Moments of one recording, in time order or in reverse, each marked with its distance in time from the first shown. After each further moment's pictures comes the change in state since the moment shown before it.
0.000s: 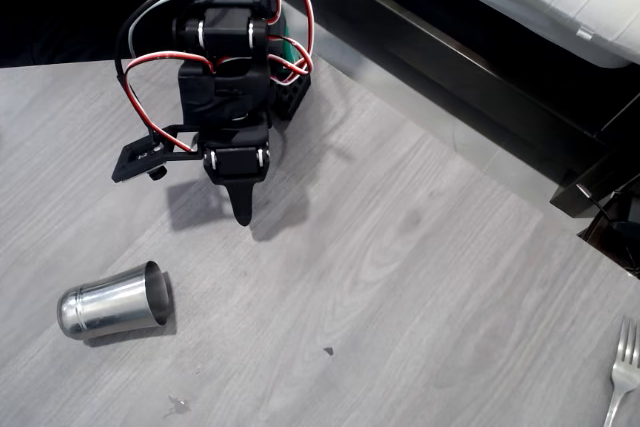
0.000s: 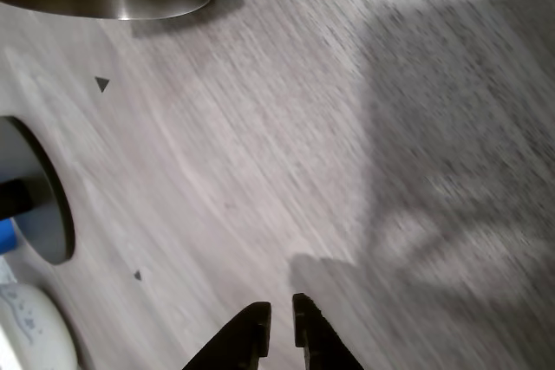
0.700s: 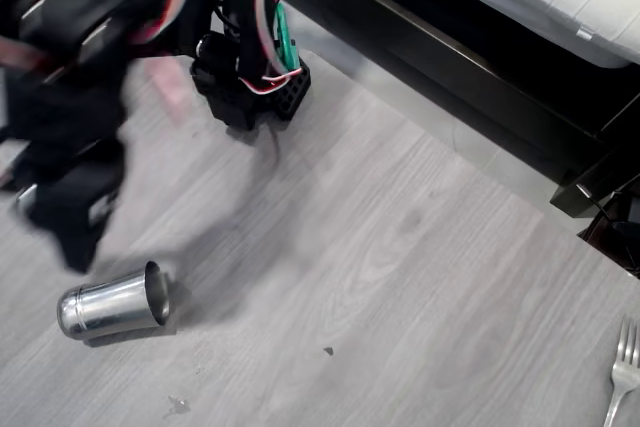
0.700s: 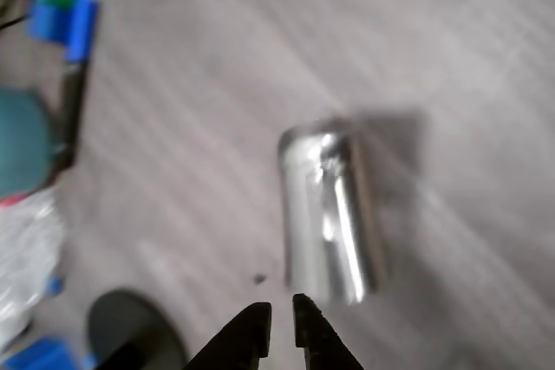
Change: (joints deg) arm 27.2 -83.1 -74.2 1.0 -21.2
